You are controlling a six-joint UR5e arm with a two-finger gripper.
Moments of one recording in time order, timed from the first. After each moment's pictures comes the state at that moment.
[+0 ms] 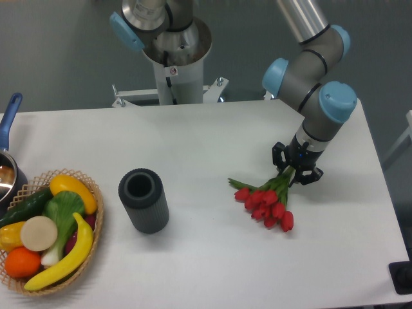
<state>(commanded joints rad) 2.84 -2.03 -1.79 -0.93 1.35 1.51</state>
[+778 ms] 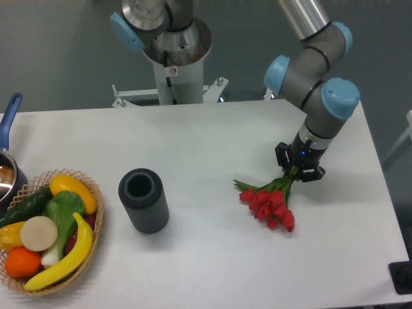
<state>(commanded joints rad) 2.85 -2.00 -1.77 -0.93 1.35 1.51</state>
